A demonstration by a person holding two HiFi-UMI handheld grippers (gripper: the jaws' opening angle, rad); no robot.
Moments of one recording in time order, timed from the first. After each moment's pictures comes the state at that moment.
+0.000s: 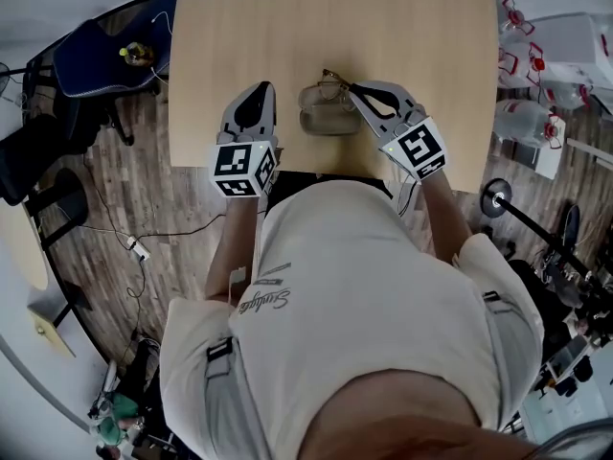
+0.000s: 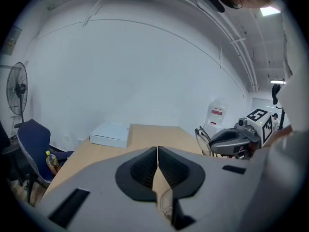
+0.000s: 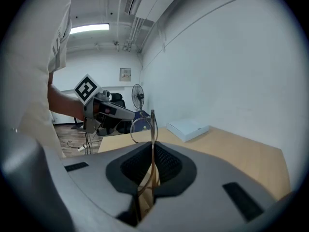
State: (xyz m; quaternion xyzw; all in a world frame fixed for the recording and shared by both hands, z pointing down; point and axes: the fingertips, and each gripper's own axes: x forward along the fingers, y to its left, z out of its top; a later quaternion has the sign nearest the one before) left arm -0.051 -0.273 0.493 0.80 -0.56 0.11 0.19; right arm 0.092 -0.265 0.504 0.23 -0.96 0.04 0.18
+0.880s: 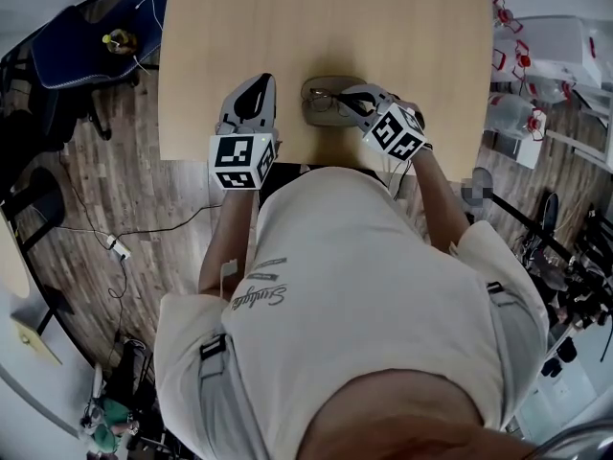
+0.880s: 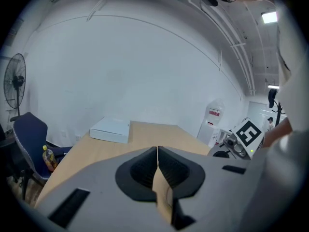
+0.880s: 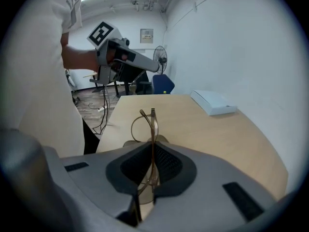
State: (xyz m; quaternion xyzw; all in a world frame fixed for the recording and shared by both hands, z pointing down) left arm -0.081 -0.270 0.514 0.81 -0.54 0.10 0.21; right arm 0.058 -0.228 0.611 0.10 -0.91 0.02 0.41
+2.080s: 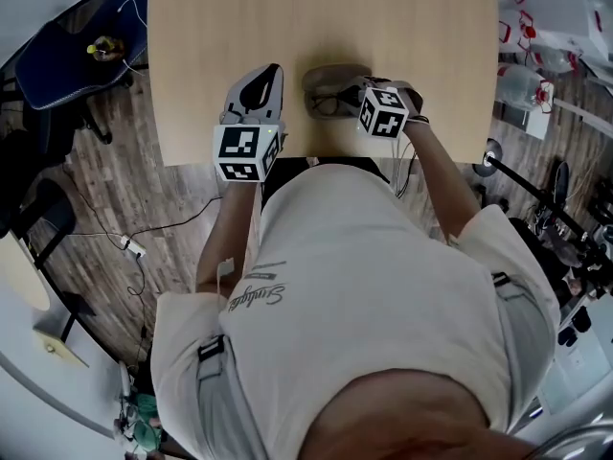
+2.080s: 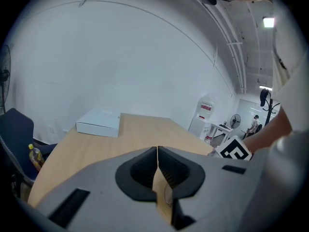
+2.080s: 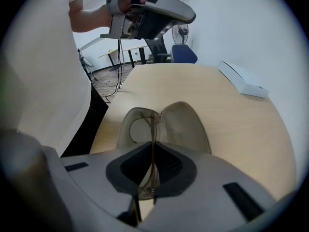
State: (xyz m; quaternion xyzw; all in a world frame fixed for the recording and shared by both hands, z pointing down) left arm -0.062 -0.291 0.542 0.84 -0.48 0.14 0.23; right arm 0.062 -0.201 0.703 -0.04 -0.84 0.03 0.53
